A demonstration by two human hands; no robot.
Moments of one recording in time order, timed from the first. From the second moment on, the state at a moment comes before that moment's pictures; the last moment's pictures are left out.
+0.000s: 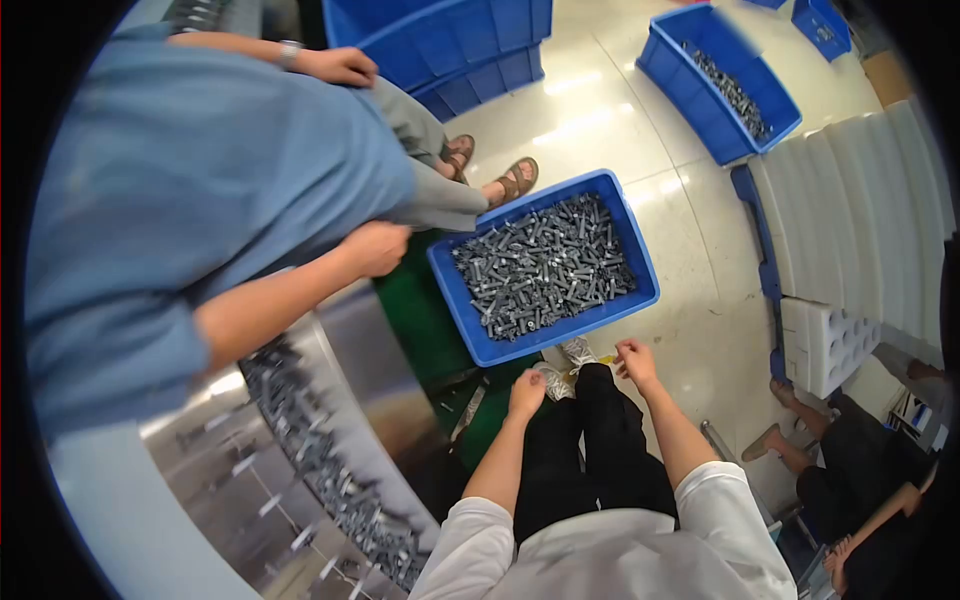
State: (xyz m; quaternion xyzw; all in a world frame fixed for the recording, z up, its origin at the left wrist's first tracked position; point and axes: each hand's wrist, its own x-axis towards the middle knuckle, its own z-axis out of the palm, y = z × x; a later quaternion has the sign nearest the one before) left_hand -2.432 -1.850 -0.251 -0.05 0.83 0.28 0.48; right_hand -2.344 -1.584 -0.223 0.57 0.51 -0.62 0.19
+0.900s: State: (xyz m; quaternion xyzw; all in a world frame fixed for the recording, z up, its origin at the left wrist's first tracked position) left_hand -2.520 -1.853 -0.538 -0.45 0.83 0.15 0.28; right_hand -2.482 -1.660 -0.497 0.46 0.78 -0.31 0.28
